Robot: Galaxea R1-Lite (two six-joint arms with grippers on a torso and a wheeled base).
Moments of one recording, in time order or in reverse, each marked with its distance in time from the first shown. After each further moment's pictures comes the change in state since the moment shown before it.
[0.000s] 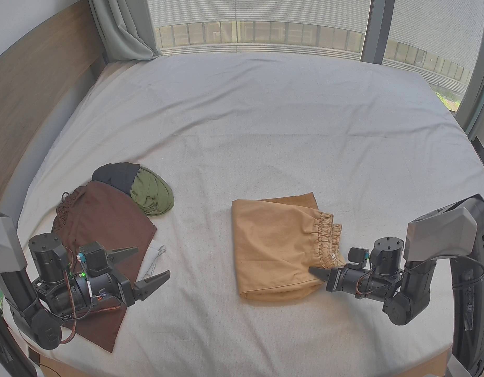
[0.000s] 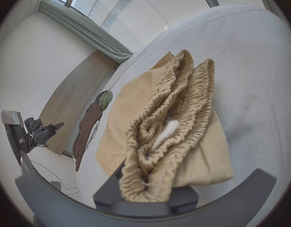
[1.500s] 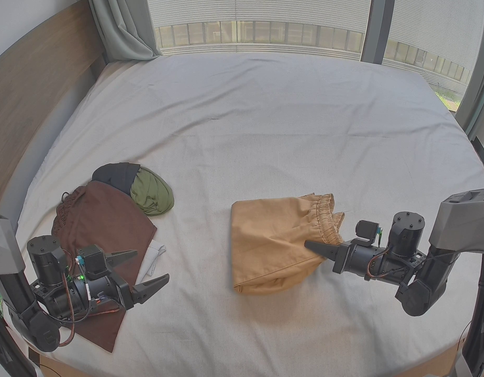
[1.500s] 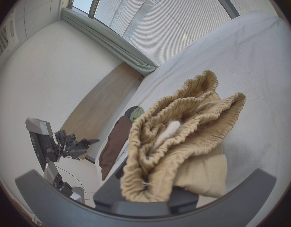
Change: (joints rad) left arm -0.001 -0.012 0.024 0.000 0.000 0.001; right arm 0.038 -0.238 0.021 0.000 0.125 0.046
